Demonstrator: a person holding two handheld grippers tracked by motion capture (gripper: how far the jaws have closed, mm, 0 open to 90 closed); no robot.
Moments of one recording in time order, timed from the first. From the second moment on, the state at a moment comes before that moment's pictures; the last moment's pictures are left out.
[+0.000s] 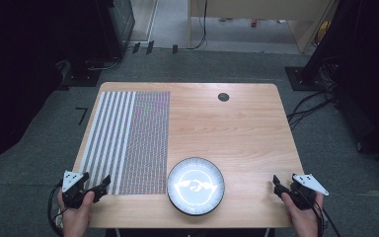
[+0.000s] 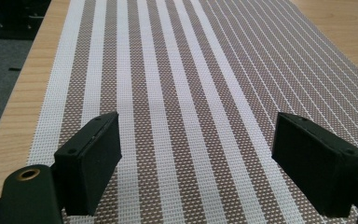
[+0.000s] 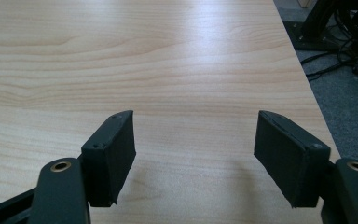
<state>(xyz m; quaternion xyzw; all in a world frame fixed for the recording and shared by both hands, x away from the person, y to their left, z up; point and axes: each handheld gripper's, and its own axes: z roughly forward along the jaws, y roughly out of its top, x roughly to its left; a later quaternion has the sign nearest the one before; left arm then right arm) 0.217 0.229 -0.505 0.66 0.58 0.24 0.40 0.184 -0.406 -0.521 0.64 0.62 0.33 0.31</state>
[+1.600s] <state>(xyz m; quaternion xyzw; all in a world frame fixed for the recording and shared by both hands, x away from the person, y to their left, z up) 0.215 0.150 -0.464 0.70 0.51 0.24 0.44 0.184 -0.334 -0.449 0.61 0.59 0.42 0.31</state>
